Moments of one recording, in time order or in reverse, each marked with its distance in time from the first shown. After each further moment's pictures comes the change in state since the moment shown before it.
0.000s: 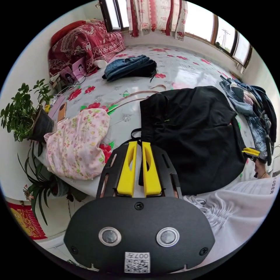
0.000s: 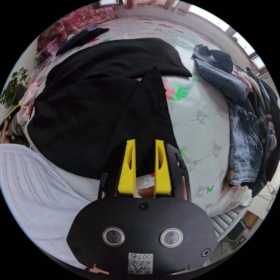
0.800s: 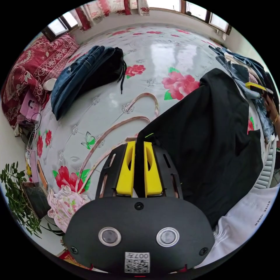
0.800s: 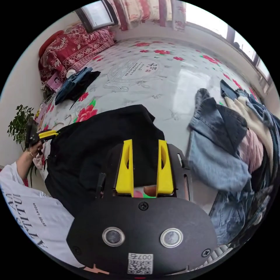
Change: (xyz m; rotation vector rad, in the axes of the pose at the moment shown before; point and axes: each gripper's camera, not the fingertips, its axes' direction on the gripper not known) left arm 0.097 -0.207 0.153 -0.190 0.039 0.371; right arm 0.070 -0.263 -0.056 0.195 -0.188 -0.034
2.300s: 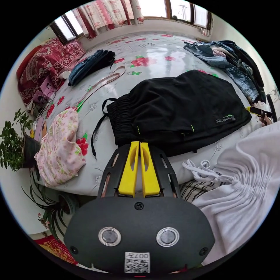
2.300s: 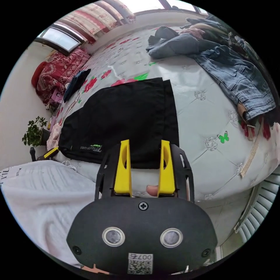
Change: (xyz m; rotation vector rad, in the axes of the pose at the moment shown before) left arm 0.210 0.288 -0.113 0.104 0.000 -0.049; right arm 0.045 0.432 -0.021 0.012 -0.141 0.379
